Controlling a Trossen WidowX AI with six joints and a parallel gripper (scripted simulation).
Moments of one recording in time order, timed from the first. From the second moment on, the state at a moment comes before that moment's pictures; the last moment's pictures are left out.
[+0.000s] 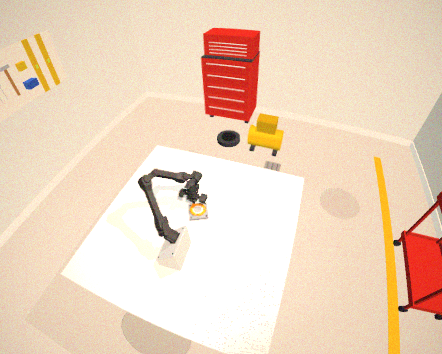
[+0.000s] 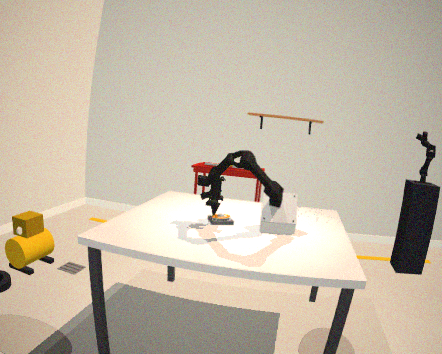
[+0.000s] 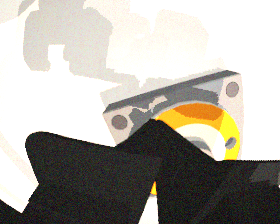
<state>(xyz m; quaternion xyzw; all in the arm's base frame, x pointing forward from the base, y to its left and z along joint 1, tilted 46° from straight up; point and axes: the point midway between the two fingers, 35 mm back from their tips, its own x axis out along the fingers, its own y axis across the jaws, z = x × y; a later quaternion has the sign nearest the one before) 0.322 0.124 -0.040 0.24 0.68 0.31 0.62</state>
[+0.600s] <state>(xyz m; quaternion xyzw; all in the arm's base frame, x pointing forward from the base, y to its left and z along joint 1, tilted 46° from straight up) 0.305 0.126 -0.031 0.24 0.68 0.31 0.62</state>
